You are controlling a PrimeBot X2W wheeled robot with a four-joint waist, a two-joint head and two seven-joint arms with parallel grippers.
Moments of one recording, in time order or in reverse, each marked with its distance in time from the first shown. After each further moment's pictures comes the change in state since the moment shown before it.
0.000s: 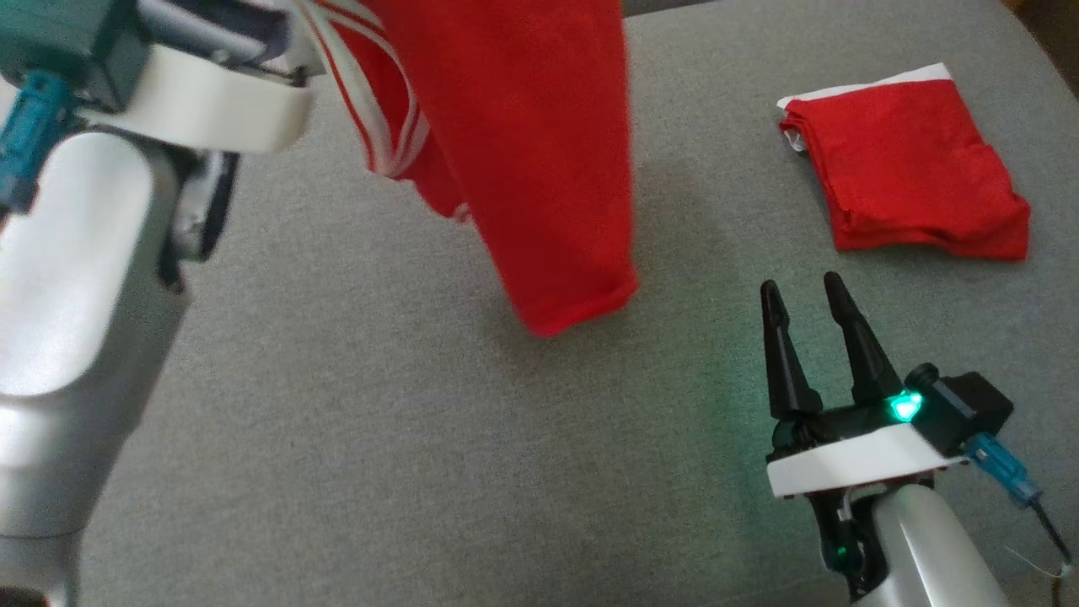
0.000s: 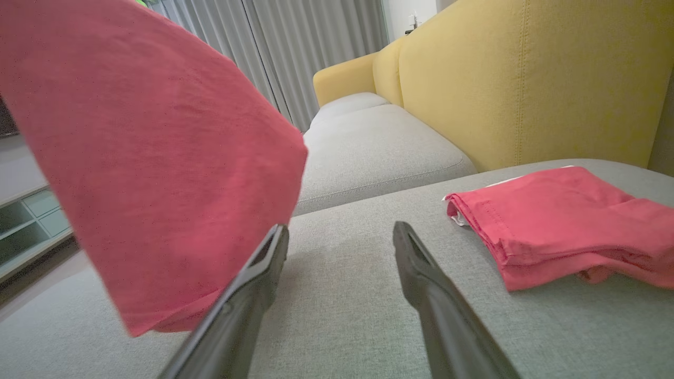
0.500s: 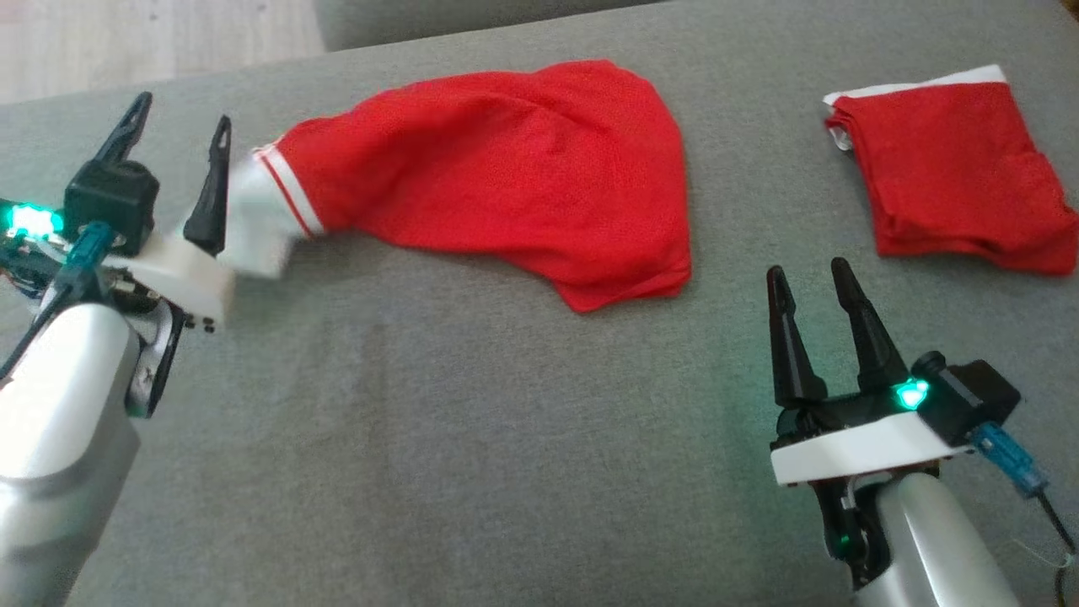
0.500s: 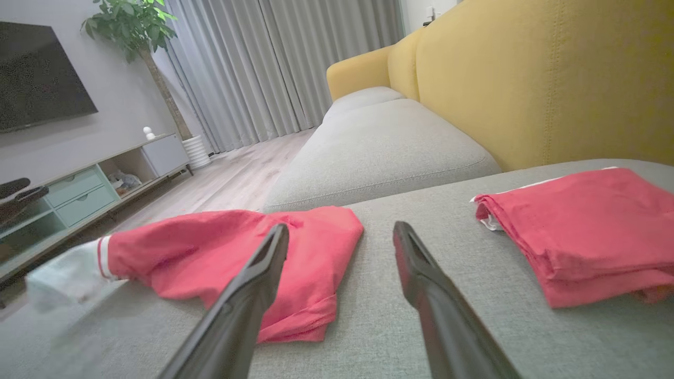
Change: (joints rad) left arm 0.243 0.116 -0.051 0.384 -0.038 -0.070 0.029; right arm -0.025 0.000 -0.011 -0.003 0.004 0.000 0.000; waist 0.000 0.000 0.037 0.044
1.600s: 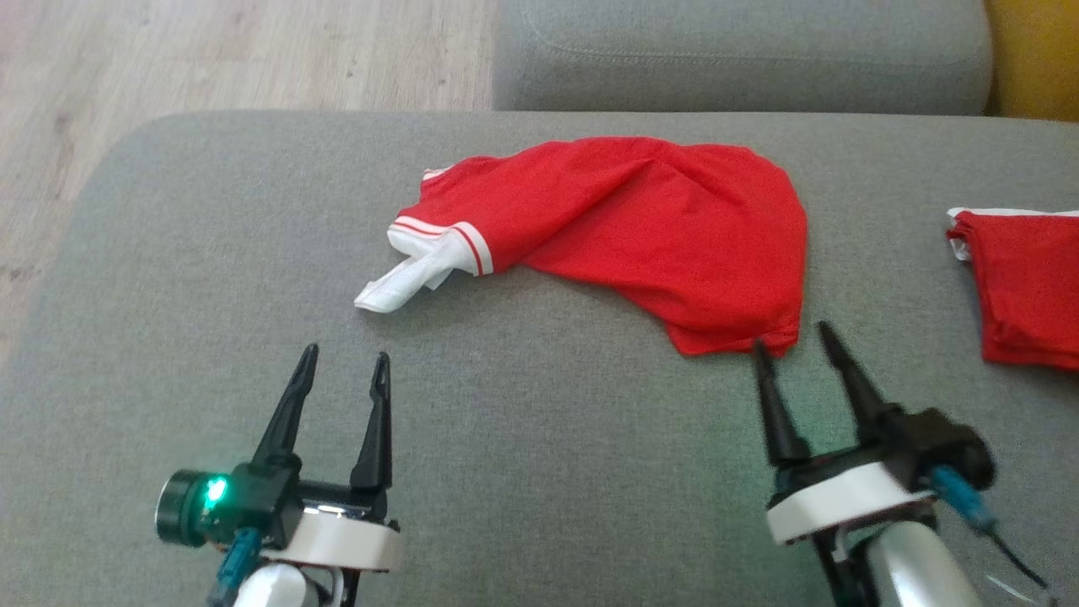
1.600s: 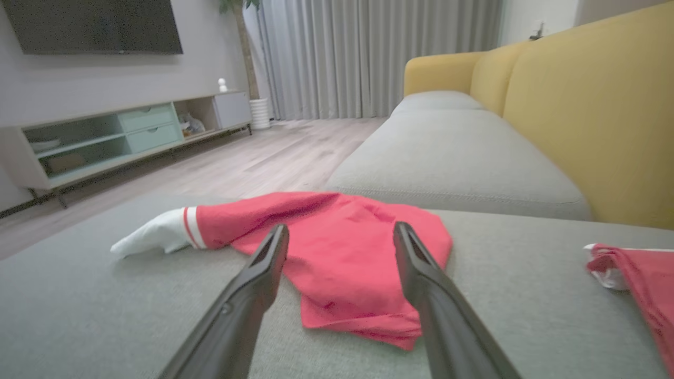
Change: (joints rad) left arm 0.560 -0.220 0.039 -0.301 -0.025 0.148 -0.256; right arm 0.078 0.000 -0.029 0.052 -0.213 0.000 0.000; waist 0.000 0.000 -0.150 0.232
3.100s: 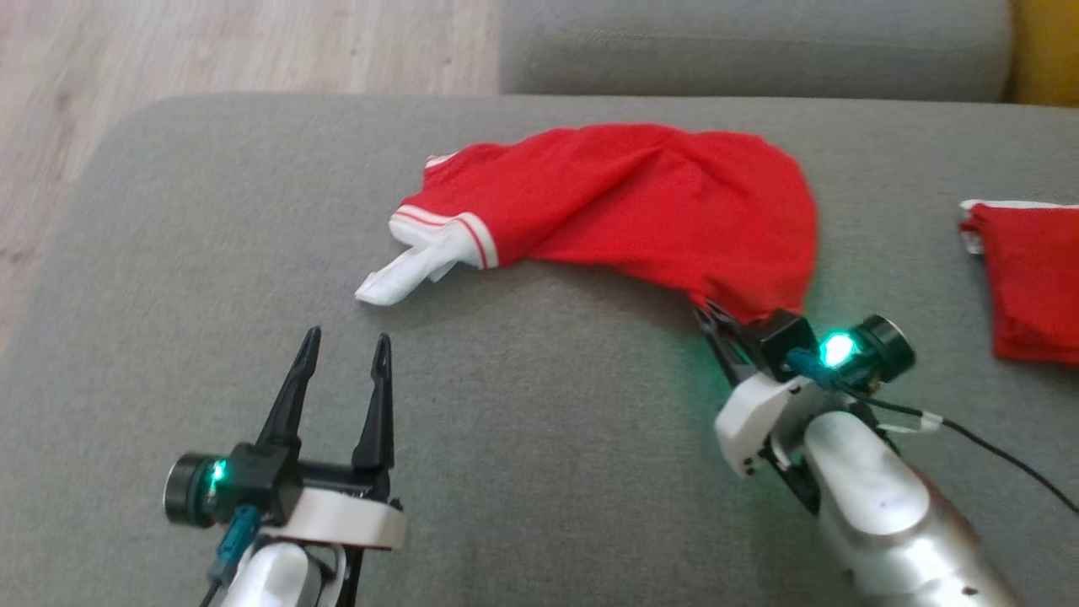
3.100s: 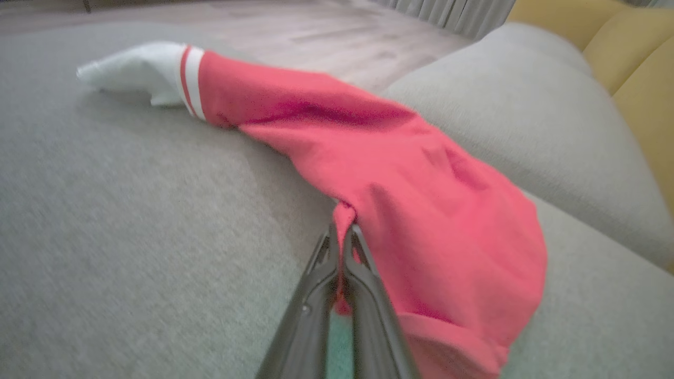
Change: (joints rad) left arm -0.029 -0.131 0.148 0.096 0.106 -0.150 0.000; right arm -0.435 -0.054 0.246 0.601 -0.182 0.000 0.085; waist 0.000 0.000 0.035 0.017
